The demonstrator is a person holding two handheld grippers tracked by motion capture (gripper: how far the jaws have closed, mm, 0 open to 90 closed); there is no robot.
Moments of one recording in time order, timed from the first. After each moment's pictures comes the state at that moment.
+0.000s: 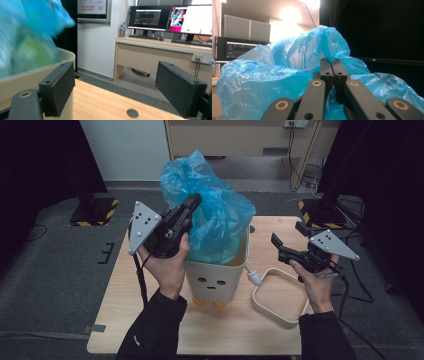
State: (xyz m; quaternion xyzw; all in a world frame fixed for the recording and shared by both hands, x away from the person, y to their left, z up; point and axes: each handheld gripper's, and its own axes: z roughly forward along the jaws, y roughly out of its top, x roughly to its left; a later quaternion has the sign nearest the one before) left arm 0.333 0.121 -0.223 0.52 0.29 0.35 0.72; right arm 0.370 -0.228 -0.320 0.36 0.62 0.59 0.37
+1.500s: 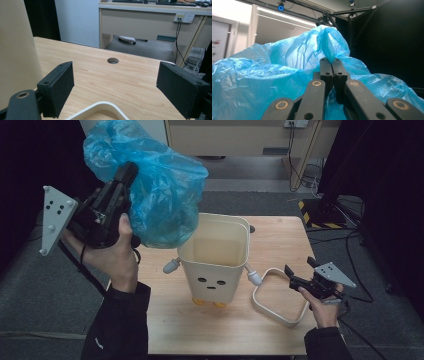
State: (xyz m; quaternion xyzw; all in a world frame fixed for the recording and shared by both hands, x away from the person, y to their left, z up) left arm 0.306 0.201 -0.169 0.44 0.29 0.43 0.73; right arm 0.356 -0.280 -0.426 0.44 0.65 0.51 0.35
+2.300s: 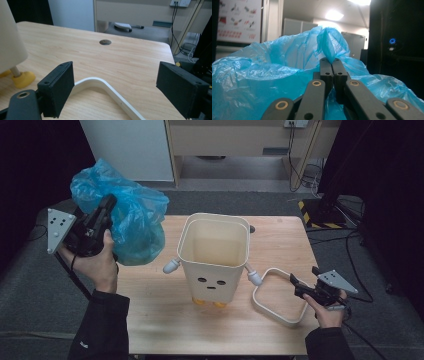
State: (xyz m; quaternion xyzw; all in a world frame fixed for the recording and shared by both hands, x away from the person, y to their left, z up) left arm 0.345 0.271 -0.257 0.48 0.41 0.44 0.64; right arm 0.351 -0.302 -0.456 0.47 0.66 0.47 0.34
